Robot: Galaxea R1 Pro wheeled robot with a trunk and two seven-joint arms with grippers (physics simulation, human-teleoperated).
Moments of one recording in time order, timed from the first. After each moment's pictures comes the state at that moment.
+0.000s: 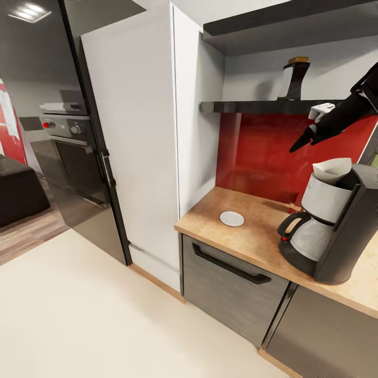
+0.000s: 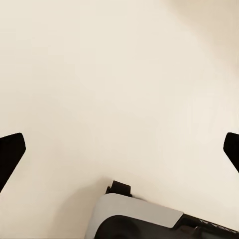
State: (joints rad) left arm 0.08 -0.01 0.24 -0.60 0.10 -0.19 0.00; right arm -1.96 -0.42 0.69 -0.41 0.46 0.99 1.39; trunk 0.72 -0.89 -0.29
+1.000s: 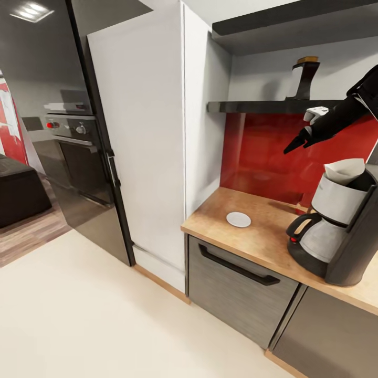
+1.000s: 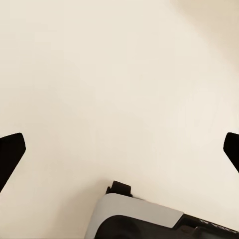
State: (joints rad) left arm 0.08 -0.01 0.24 -0.60 0.10 -0.19 0.00; right arm -1.94 -0.42 0.69 -0.41 0.38 0.98 1.39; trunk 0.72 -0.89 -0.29
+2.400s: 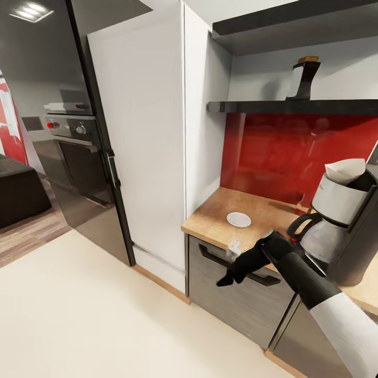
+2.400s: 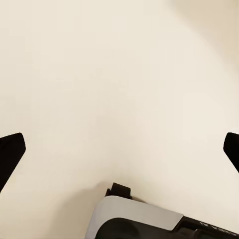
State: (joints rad) left arm 0.08 -0.01 0.24 -0.61 0.10 -0.19 0.00; right arm -0.79 -0.25 0.44 -1.20 0.31 0.98 1.22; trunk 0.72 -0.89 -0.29
